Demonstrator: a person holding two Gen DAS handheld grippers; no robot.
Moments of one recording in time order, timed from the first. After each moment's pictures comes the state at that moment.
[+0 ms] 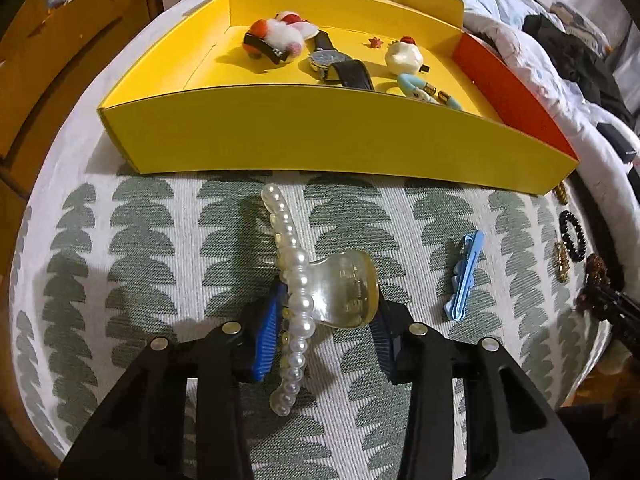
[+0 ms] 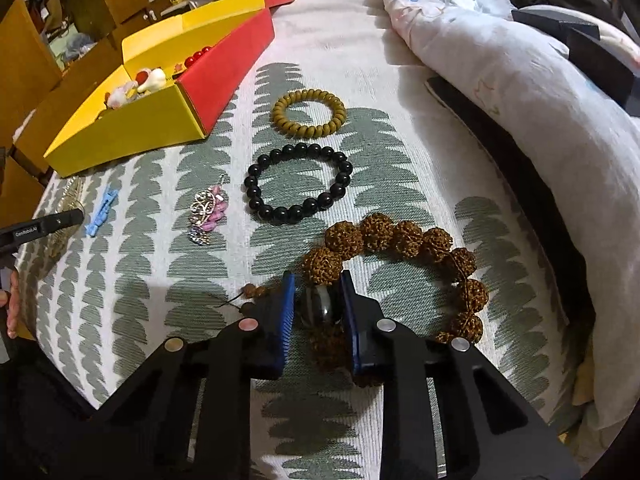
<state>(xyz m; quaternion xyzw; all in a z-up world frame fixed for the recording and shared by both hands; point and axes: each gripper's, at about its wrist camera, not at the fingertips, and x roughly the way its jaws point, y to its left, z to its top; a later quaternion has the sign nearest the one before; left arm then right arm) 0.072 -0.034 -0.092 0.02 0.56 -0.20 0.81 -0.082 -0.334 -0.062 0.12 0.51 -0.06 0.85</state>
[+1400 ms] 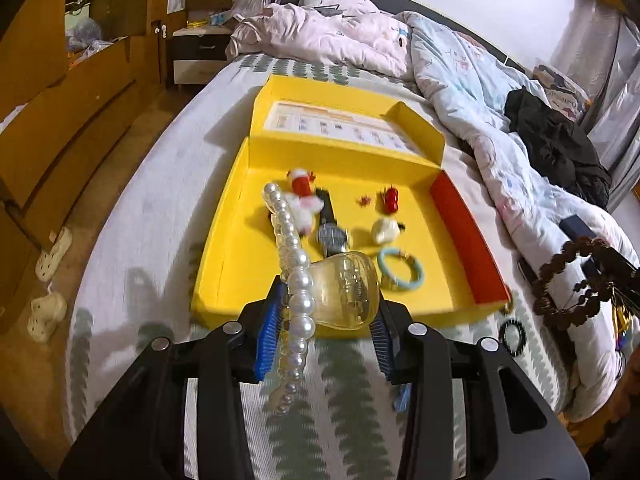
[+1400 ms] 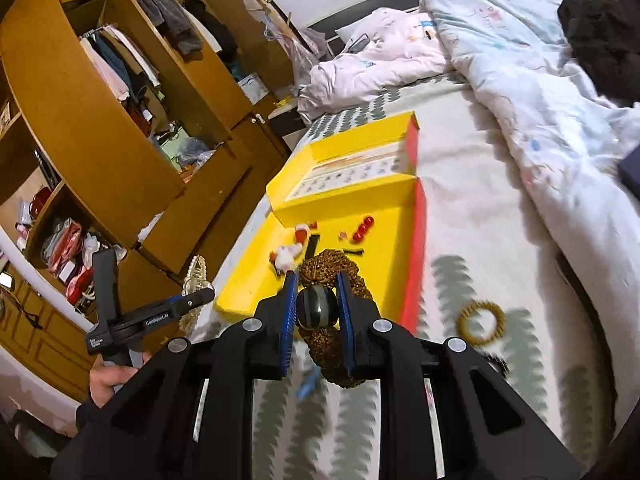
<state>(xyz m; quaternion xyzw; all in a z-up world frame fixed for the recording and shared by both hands) 0.125 -0.014 0.027 -0.02 0.45 -0.21 0.87 0.004 -0.305 0.099 0.24 0.34 0.11 0.90</state>
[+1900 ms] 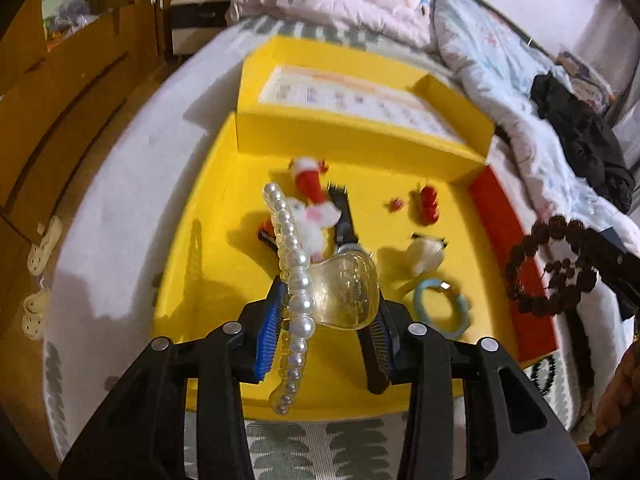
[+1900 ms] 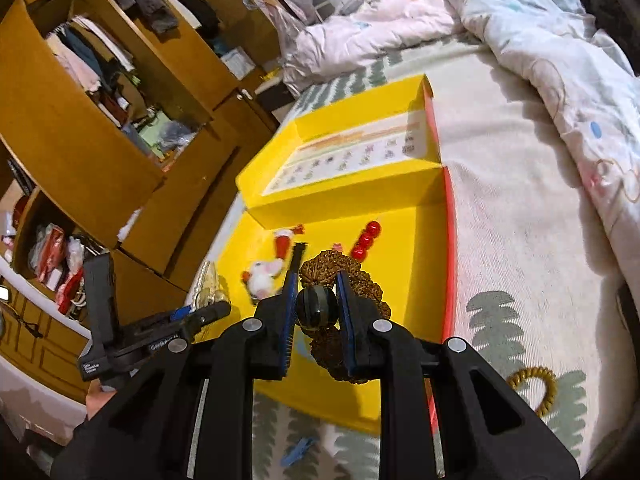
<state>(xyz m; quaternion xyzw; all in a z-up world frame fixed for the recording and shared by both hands) 0.197 -0.047 -0.035 -0.01 0.51 -0.20 0.84 0.129 -0.293 0.034 0.25 0.39 0.10 0.88</state>
